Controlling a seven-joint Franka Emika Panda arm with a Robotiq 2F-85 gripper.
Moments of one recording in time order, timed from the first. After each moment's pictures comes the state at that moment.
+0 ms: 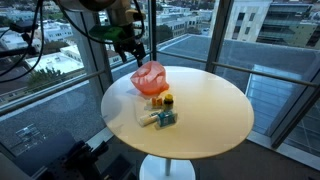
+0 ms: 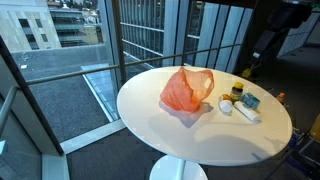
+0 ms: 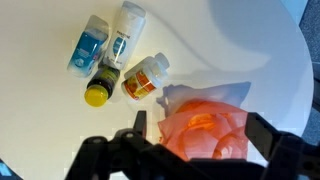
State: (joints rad) arm 0.06 -0.28 0.05 -2.36 0.02 2.24 -0.01
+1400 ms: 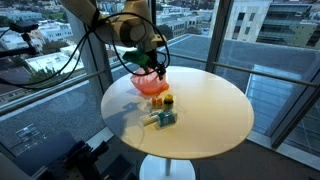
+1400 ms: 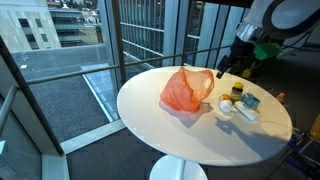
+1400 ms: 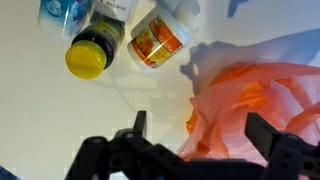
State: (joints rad) arm 0.03 0.12 0.03 -2.20 -0.05 2.57 0.08
